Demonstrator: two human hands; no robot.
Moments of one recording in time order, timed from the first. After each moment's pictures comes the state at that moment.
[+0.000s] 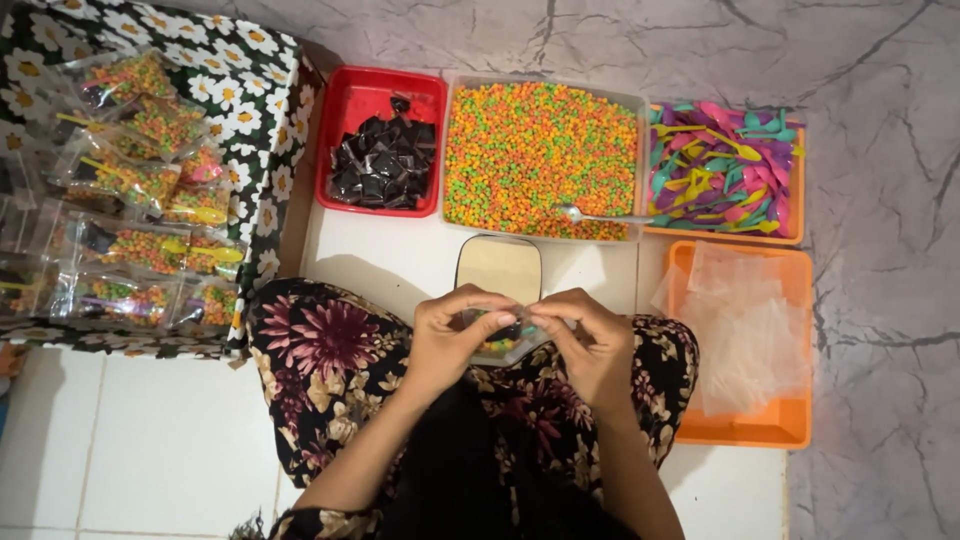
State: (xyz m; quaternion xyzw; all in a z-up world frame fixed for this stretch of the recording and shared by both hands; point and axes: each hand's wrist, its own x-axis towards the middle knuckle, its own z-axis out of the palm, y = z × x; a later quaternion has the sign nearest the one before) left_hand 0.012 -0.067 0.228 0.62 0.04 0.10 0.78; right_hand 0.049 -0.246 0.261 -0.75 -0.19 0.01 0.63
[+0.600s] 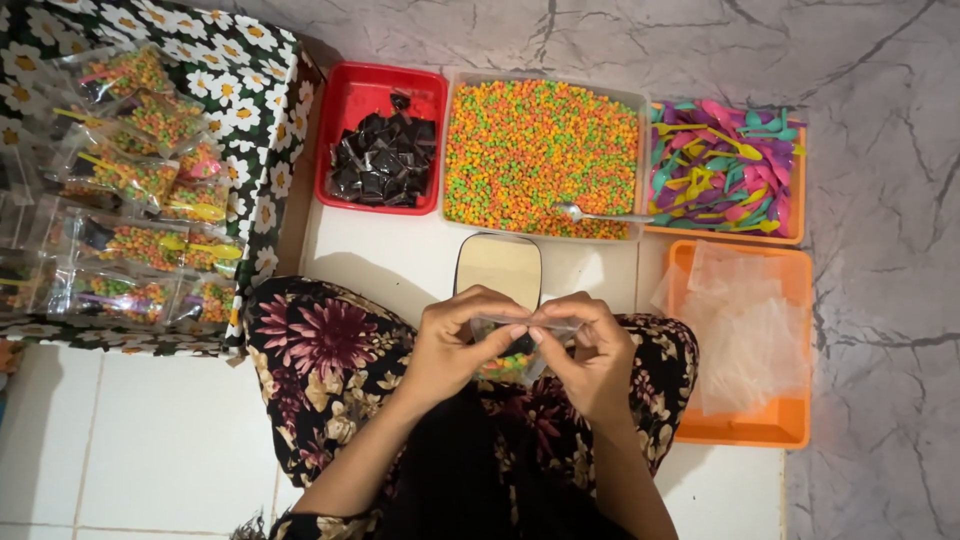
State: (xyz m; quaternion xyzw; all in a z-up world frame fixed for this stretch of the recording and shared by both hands) left_hand 0.010 -0.069 0.247 0.63 -0.04 0.10 0.77; right_hand 0.036 -0.243 0.258 -0.70 -0.16 0.01 0.70
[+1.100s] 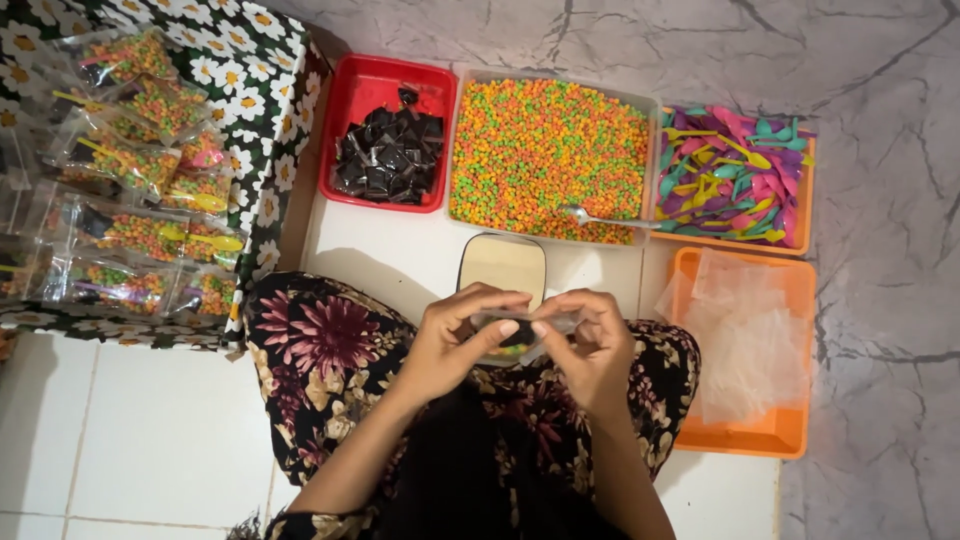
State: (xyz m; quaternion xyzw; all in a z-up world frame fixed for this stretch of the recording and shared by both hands) left_hand 0.013 -0.054 0.231 0.61 -0.02 0.04 0.79; right_hand 0.047 -0.237 0.240 -0.71 -0.15 0.01 0.69
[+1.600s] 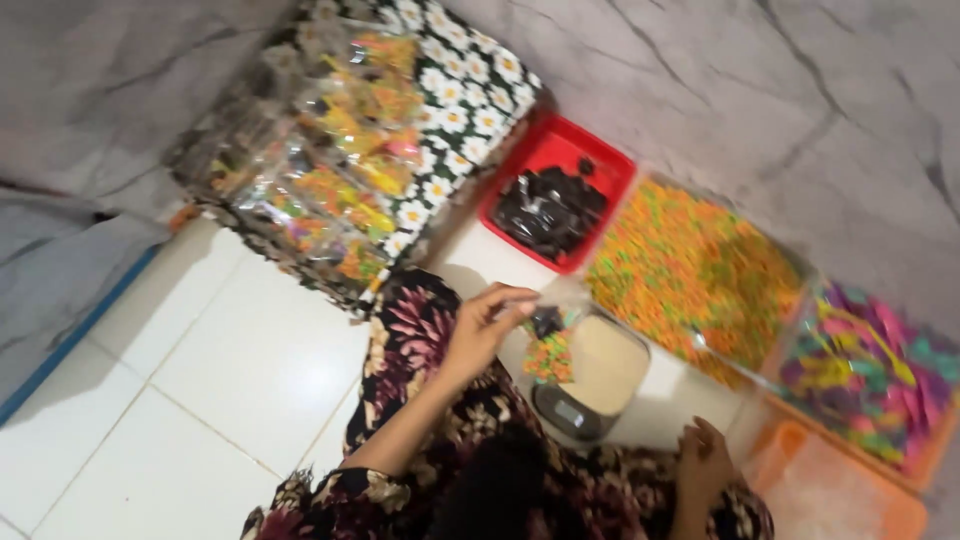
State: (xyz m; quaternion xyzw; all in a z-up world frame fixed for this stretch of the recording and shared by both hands) left_hand -0.002 0.057 0.174 0.62 0.22 0.17 0.73; right_hand 0.084 -0.379 -0.010 -0.91 0.01 0.03 0.42
